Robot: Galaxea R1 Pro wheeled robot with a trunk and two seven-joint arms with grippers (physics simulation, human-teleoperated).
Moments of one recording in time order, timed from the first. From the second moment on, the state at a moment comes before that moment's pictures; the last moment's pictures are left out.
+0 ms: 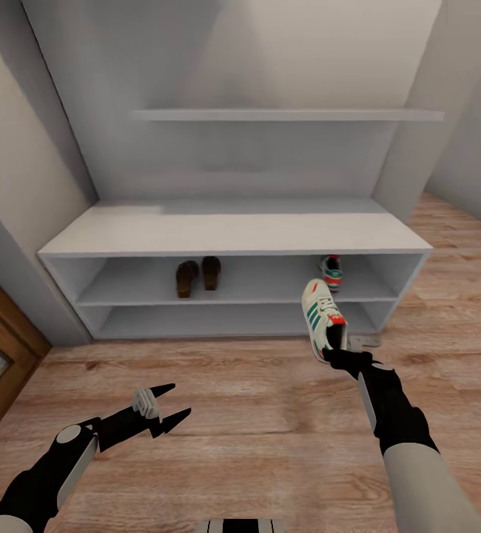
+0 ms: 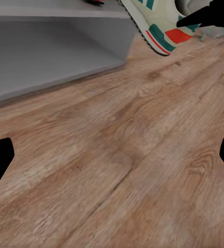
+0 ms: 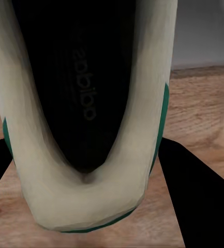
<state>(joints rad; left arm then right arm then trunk) -0.45 0.23 -0.10 -0.86 0.22 -0.13 -0.99 -0.68 0.02 -0.30 -0.94 0.23 0.42 0.16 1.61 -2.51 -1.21</state>
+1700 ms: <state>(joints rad) -0.44 0.15 -0.10 -0.83 0.23 -0.12 -1.05 -0.68 0.02 -0.30 -0.94 0.23 0.42 0.16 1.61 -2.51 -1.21</state>
